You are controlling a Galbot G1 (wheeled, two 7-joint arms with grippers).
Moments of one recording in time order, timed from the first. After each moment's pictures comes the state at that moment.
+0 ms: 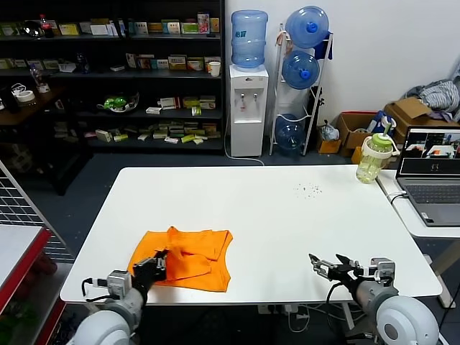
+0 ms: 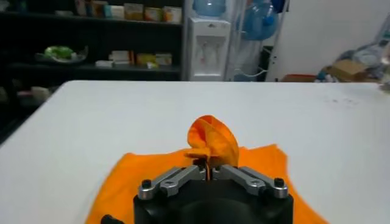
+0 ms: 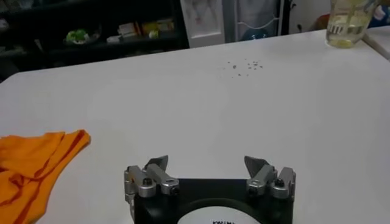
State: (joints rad) left arm 1.34 -0.88 -0.18 -2.07 -0.76 0.33 -0.42; right arm -1.43 0.90 0.50 2.07 0.96 -0.63 0.29
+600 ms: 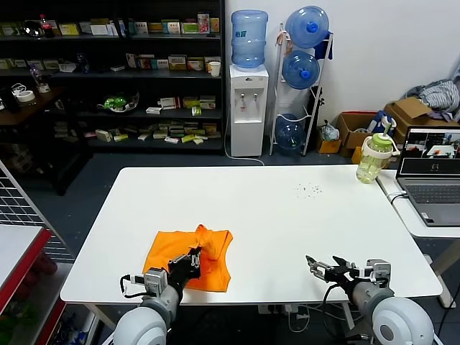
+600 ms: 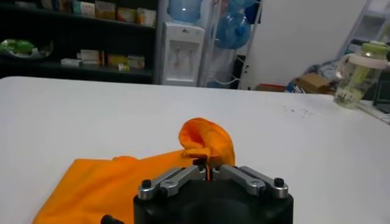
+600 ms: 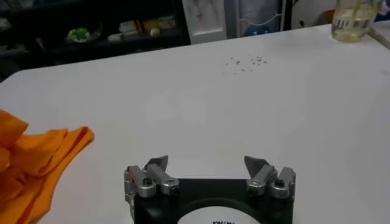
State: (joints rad) left arm 1.22 -1.02 -0.03 -2.01 -0.69 0.33 -0.43; right arm -1.42 0.91 0.49 2.07 0.95 -0.63 0.30
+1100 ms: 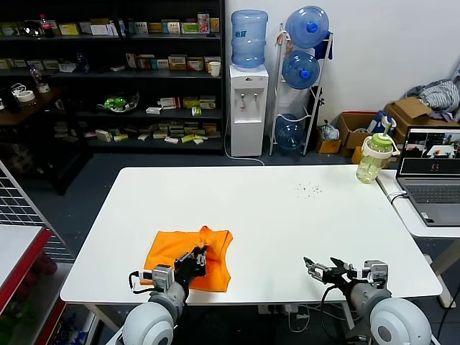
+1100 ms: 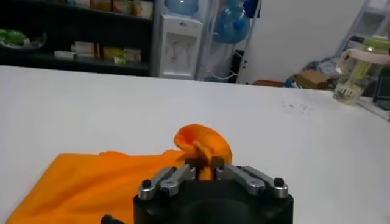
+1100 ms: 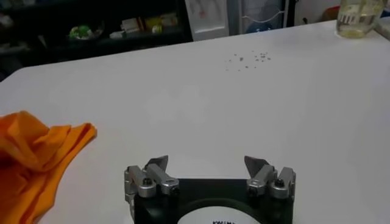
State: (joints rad) left arm 1.19 -1.05 -0.01 -1.98 -0.72 0.35 -0.42; right arm -1.42 0.91 0.47 2.07 0.95 -0.63 0.30
